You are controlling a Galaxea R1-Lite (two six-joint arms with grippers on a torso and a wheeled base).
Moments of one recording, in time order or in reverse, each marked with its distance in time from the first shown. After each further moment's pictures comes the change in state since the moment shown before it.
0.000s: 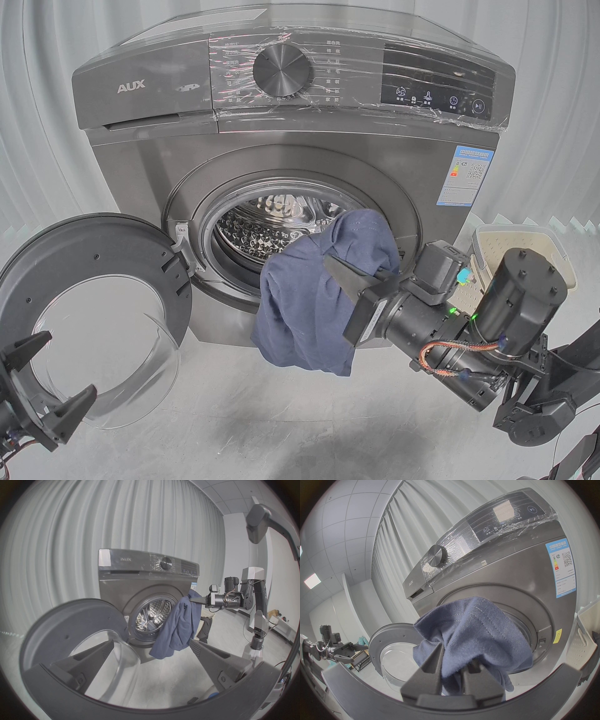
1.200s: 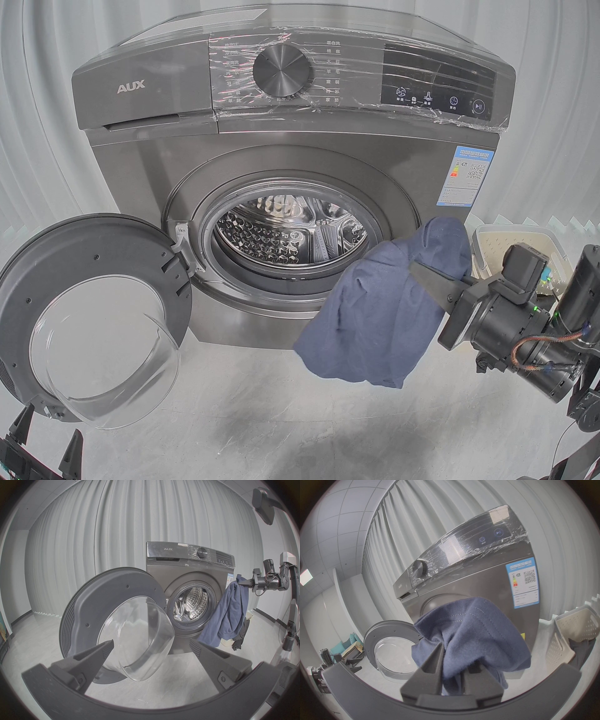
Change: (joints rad) left arm 0.039 -0.557 0.251 0.255 0.401 -0.091; right arm -0.100 -0.293 0.176 0.201 0.004 -0.003
